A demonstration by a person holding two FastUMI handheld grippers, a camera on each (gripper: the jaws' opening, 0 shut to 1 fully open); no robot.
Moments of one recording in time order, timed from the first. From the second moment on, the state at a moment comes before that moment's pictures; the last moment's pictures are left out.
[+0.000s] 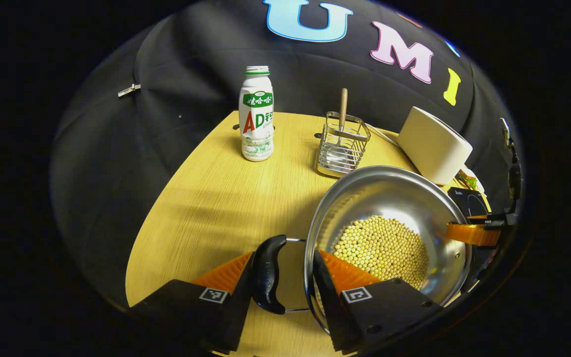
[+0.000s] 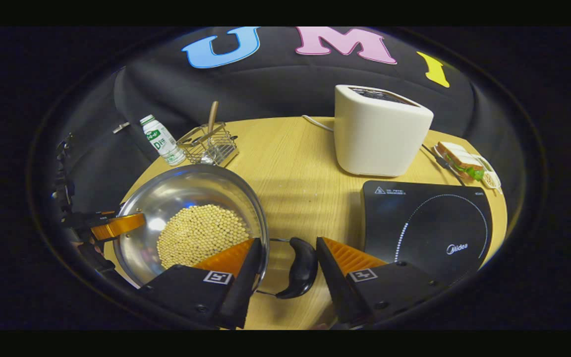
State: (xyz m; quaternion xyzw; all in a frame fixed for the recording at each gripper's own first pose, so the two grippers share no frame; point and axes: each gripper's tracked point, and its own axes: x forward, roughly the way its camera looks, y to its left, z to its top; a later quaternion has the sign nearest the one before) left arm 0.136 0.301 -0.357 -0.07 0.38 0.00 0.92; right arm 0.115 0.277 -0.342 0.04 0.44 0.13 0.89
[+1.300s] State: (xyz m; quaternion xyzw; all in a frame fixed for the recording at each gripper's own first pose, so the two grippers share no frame) left arm 0.095 0.187 -0.268 -0.09 0.39 -0.02 0.92; right arm 0.086 0.157 -0.257 0.04 0.44 0.13 0.89
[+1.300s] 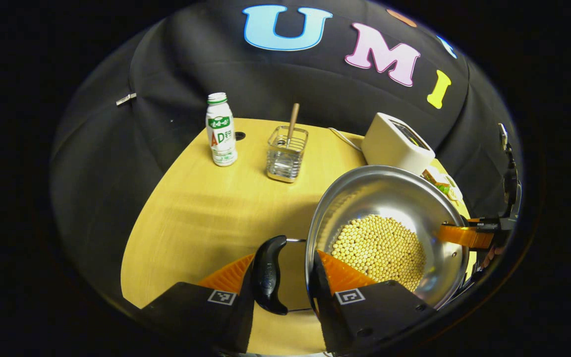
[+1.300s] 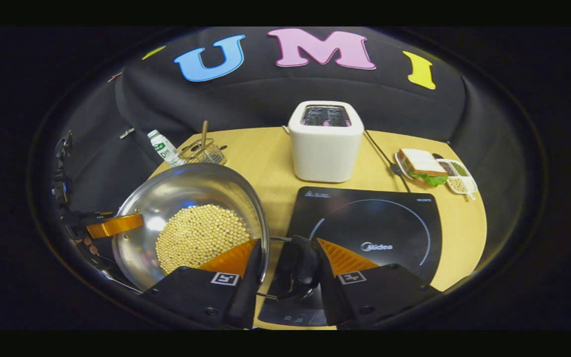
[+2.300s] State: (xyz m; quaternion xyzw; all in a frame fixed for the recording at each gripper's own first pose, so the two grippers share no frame) left arm 0.134 -0.001 -0.255 -0.07 0.39 -0.07 0.92; right arm 0.098 -0.036 -0.270 0.06 0.44 0.07 0.89
